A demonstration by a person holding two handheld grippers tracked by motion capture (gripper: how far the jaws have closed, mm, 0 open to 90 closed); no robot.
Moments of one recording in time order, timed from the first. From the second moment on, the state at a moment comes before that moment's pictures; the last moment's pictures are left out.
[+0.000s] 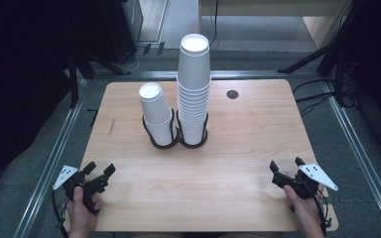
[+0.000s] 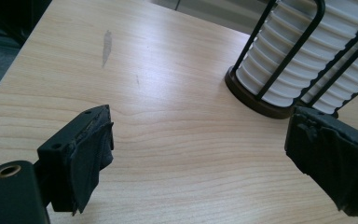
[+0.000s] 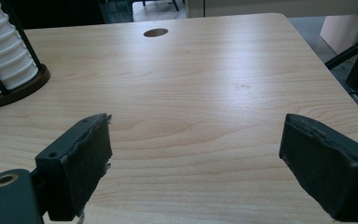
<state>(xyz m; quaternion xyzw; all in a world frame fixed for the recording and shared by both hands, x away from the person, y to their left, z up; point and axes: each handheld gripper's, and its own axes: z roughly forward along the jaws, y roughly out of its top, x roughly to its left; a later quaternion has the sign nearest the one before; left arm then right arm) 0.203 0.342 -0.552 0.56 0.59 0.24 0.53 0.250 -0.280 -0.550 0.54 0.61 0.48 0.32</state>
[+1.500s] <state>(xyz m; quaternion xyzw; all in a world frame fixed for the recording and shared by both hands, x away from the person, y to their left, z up) 0.204 0.336 -0.554 0.57 0.59 0.25 0.52 0.272 -0.190 -0.384 0.42 0.64 0.56 0.32</state>
